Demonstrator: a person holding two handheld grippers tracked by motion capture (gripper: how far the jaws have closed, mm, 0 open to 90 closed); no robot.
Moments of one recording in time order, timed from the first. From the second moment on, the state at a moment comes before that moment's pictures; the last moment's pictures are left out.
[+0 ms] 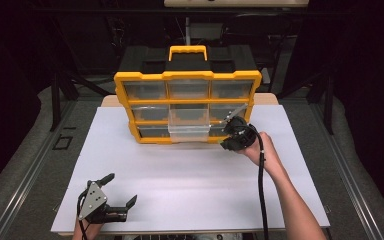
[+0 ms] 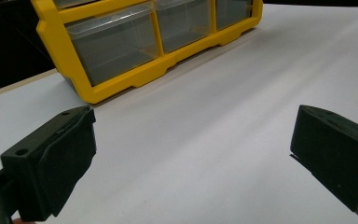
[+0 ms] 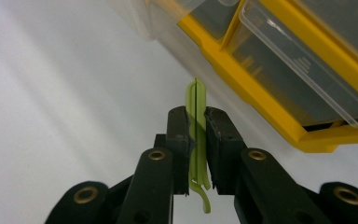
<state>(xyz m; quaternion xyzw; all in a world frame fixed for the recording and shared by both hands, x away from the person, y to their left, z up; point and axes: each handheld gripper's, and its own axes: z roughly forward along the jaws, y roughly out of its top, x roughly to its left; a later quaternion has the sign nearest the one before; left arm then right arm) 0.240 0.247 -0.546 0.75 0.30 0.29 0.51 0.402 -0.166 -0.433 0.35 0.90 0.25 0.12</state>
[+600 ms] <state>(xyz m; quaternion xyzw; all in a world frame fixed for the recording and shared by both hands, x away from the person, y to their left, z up) 0.241 0.246 -0.547 0.76 0.30 0.28 0.51 0.407 -0.164 -0.412 0.34 0.90 0.25 0.12</state>
